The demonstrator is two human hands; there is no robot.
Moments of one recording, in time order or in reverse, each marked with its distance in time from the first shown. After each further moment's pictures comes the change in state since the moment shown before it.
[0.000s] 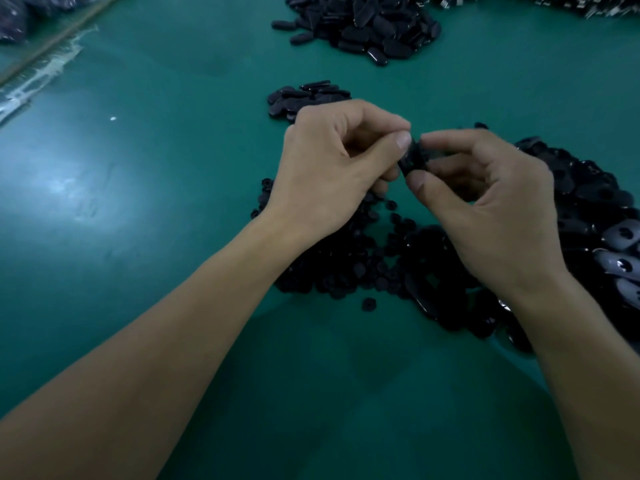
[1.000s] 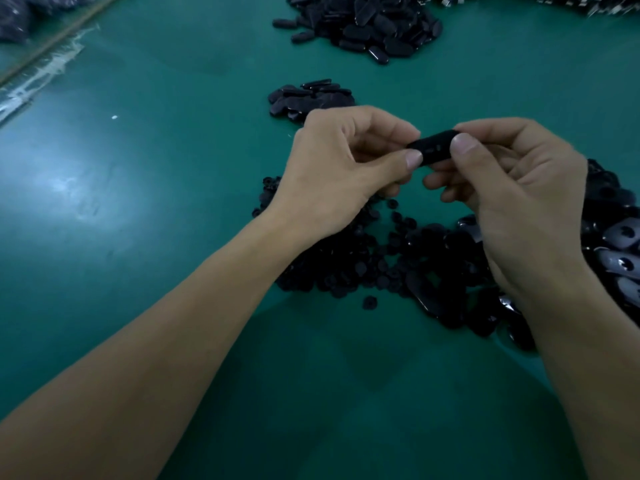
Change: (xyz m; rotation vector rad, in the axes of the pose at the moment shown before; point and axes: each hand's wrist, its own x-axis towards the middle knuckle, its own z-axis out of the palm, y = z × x) left_hand -0.001 0.000 0.000 -0.058 -0.081 -0.079; right_hand 0.005 -0.003 -0.001 0.475 0.118 0.197
